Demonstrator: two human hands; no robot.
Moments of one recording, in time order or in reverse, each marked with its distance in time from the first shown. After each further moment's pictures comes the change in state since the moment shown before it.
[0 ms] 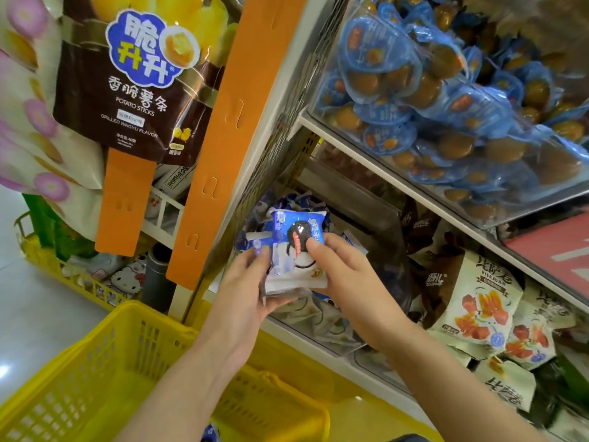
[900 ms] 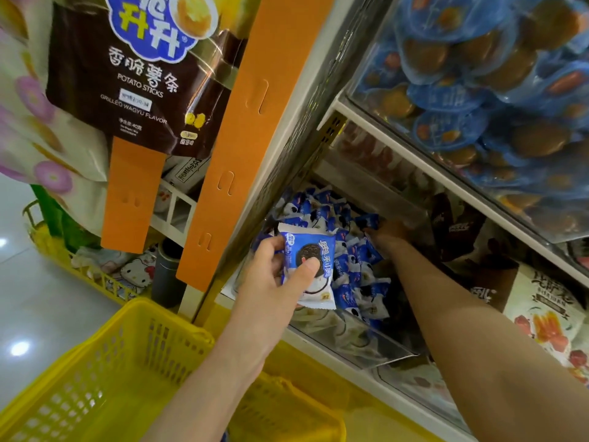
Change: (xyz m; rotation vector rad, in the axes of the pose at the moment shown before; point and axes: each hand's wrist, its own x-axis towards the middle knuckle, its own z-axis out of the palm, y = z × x) left_hand 0.013 0.001 0.000 0.410 0.098 0.122; right_hand 0.166 0.081 -0.102 -0.903 0.495 0.531
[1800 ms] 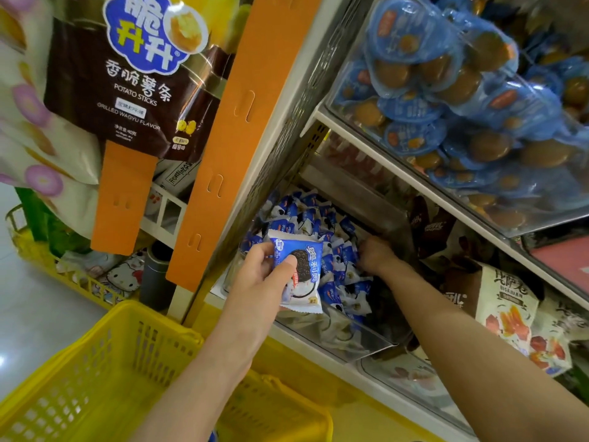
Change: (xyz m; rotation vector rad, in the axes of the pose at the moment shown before) left_hand -0.008 0.005 0.002 -0.057 -0.005 -0.072; right_hand -0.026 0.026 -0.004 -0.411 -0.124 -0.243
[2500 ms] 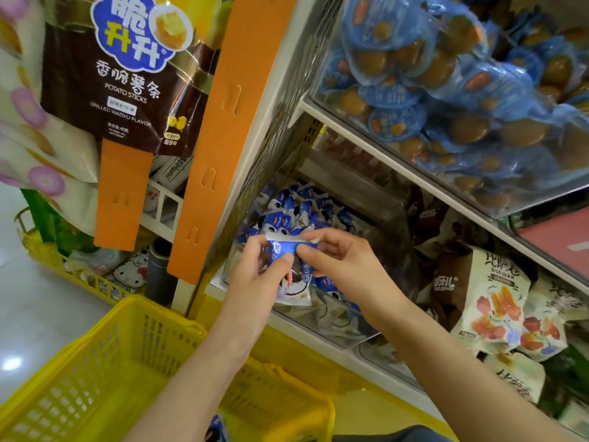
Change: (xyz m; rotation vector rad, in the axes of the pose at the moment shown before) left_hand -0.005 -0.006 0.004 0.061 0.000 0.066; right_hand -0.155 -0.052 -0.028 1.067 -0.044 -0.448
